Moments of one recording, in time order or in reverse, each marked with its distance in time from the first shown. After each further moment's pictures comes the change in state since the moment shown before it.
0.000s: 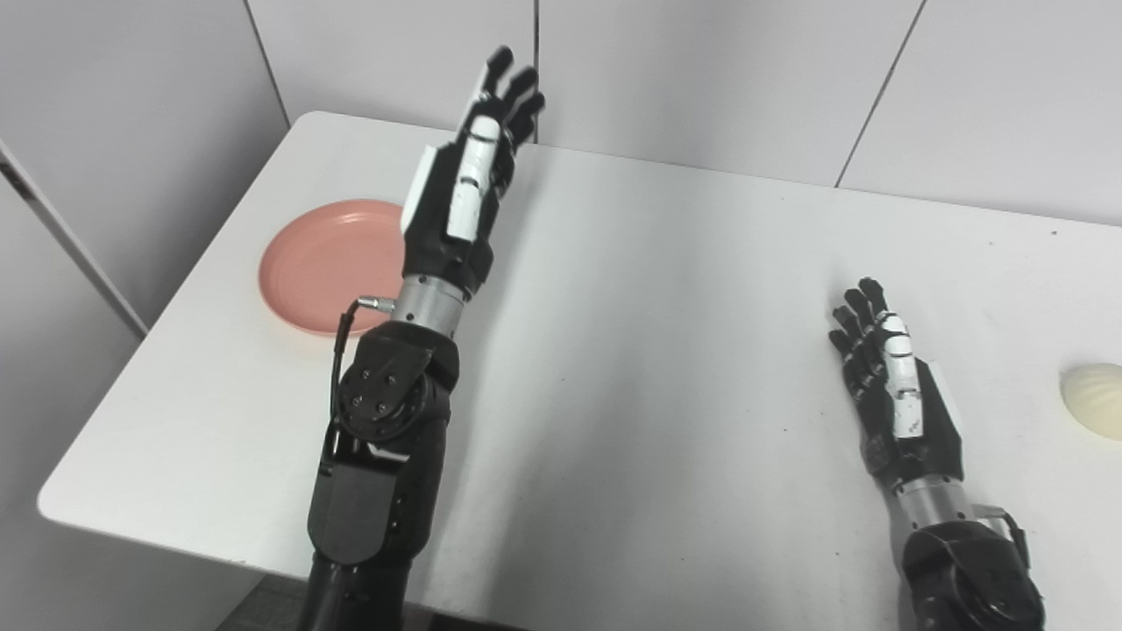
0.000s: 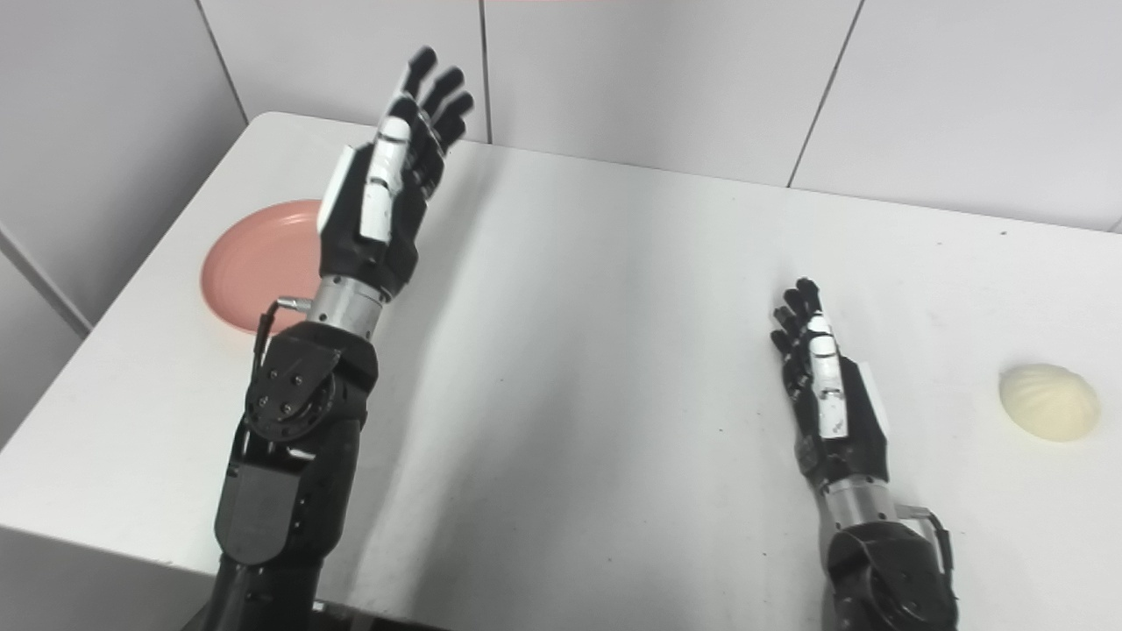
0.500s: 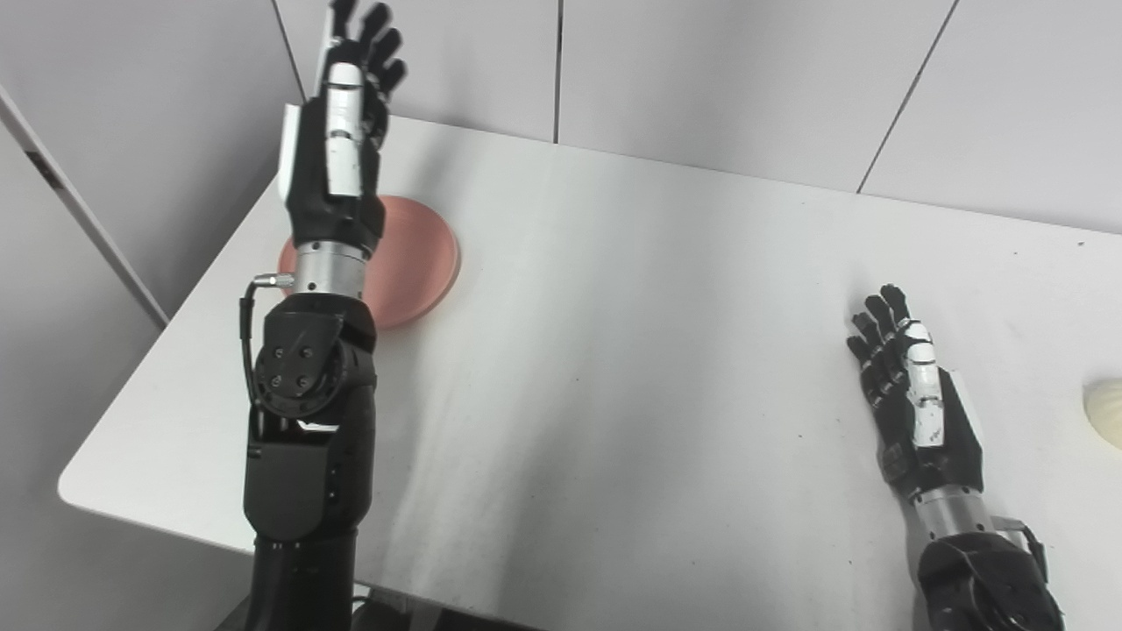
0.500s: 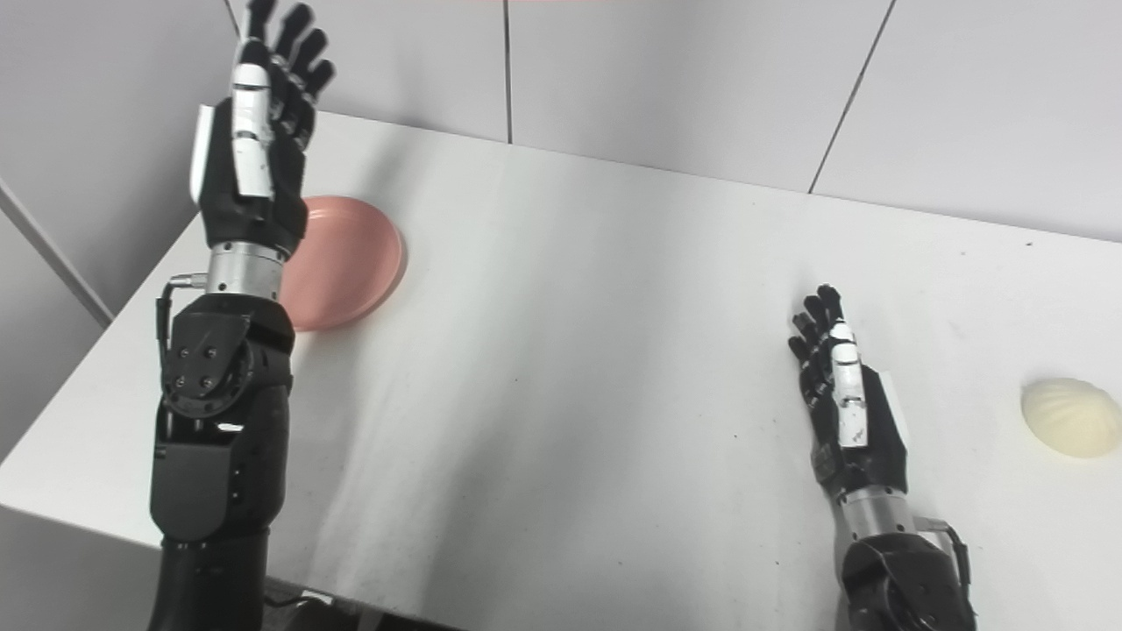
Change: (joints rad) left arm -0.007 0.100 0.199 -0.033 -0.042 -0.020 0.086; right arm 0.000 0.000 -0.006 -0.009 0.011 0.010 0.002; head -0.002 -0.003
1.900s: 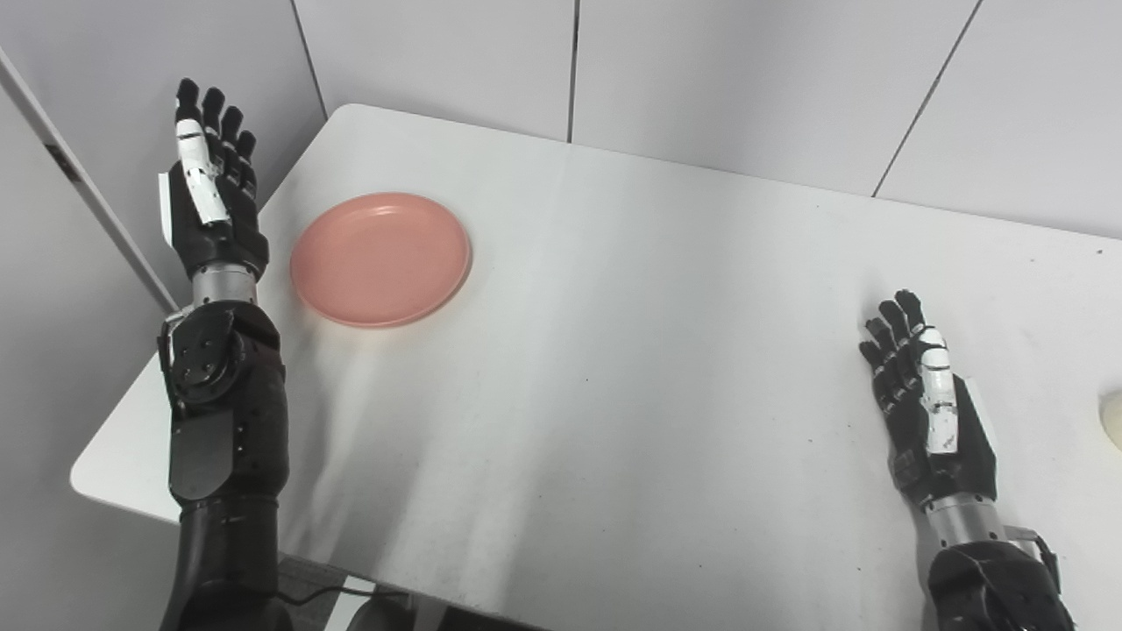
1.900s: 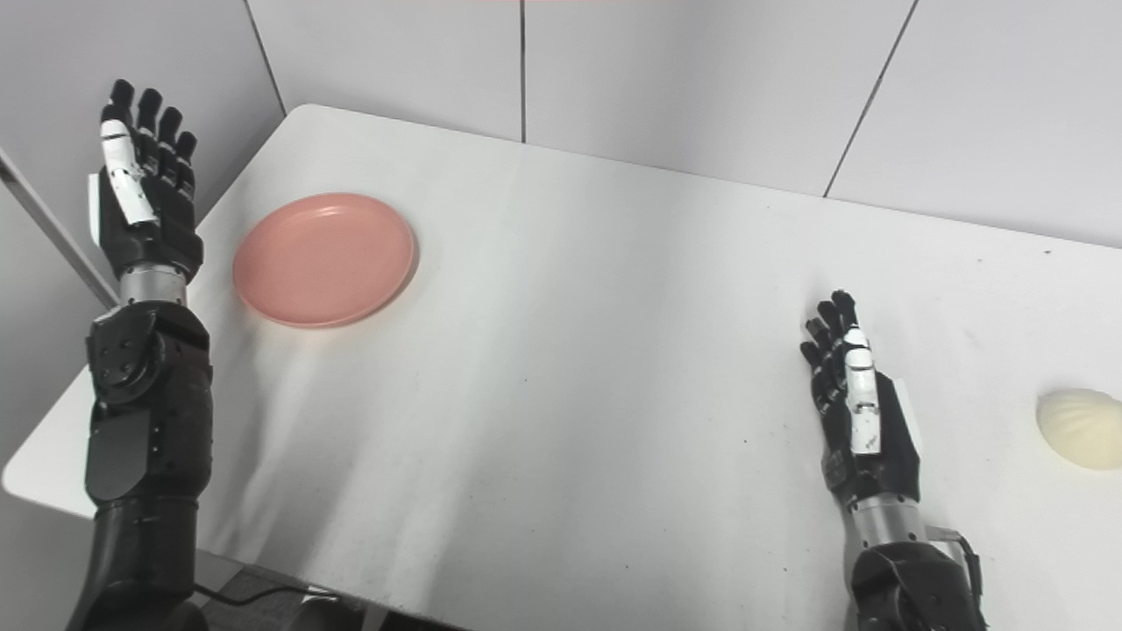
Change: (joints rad) left arm -0.004 0.167 0.222 0.451 -0.224 -0.191 0.031; right arm 0.001 0.000 -0.002 -0.007 0.005 0.011 -0.001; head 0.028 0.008
